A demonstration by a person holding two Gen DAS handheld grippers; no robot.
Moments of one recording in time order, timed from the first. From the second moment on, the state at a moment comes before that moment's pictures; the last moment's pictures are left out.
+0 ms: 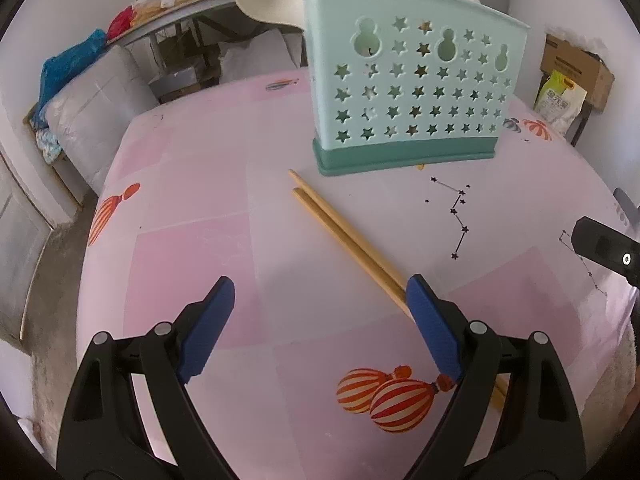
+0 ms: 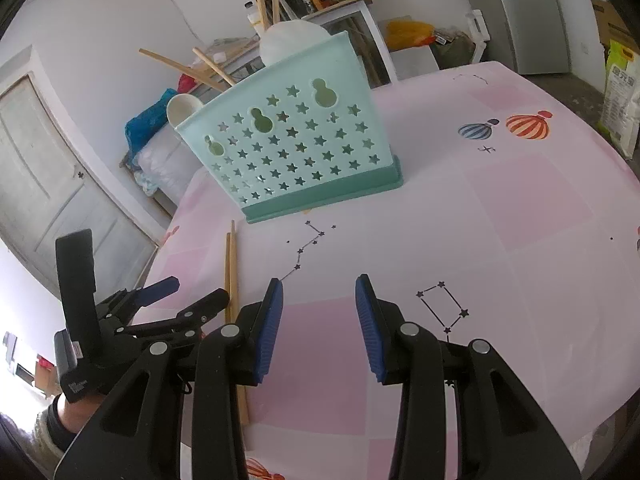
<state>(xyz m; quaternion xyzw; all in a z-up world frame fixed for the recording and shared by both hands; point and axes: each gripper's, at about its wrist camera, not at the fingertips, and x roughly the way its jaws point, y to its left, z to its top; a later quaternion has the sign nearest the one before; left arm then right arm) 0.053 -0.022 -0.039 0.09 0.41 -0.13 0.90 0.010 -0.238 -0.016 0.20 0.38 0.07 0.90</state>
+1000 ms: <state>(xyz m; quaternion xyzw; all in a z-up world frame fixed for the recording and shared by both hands) 0.055 -0.009 -0.039 0.10 0.43 -0.13 0.89 0.039 -0.136 -0.029 0.04 0.45 0.17 0.87</state>
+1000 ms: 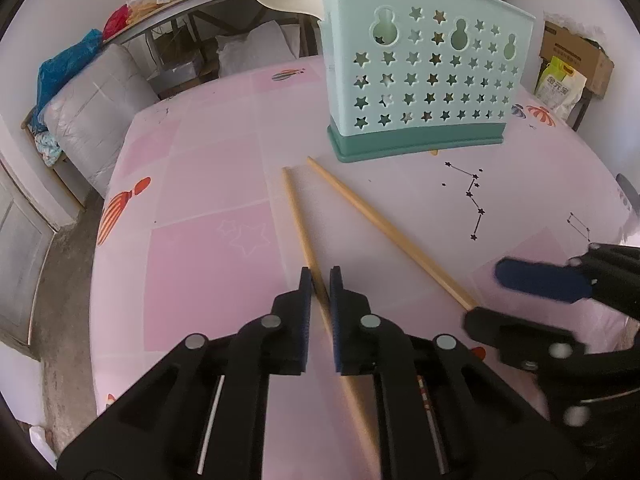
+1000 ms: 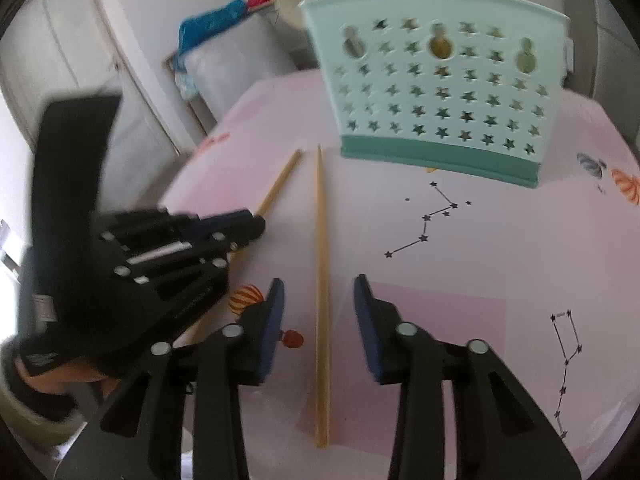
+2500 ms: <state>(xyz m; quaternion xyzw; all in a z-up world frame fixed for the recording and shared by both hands) 0.051 -0.084 -0.039 0.15 0.44 -0.16 0.87 0.065 -0.228 -0.033 0.05 0.47 0.02 0.88</state>
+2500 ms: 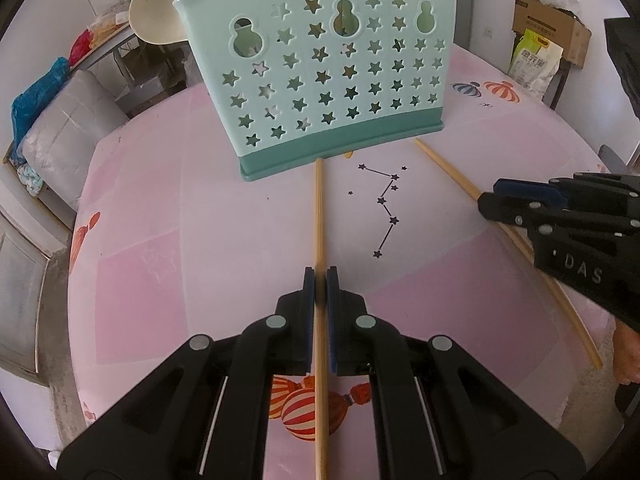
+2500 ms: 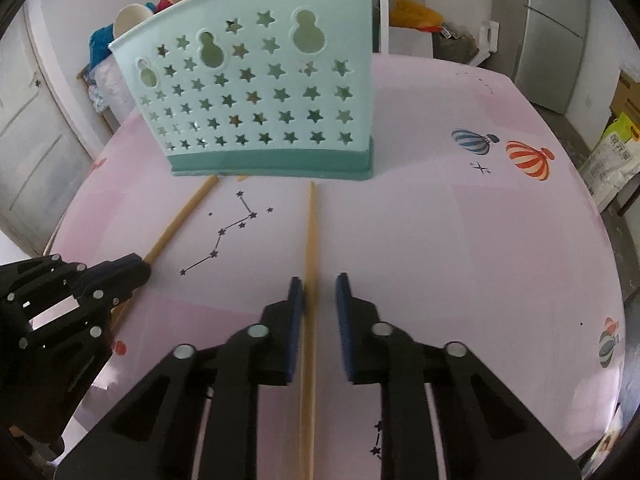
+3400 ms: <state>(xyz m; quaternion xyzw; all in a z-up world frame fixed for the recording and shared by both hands) 0.107 -0.084 -0.034 0.11 0.49 -0.24 0.83 0.059 -0.241 -0.033 0.09 0.49 0.04 0.87</state>
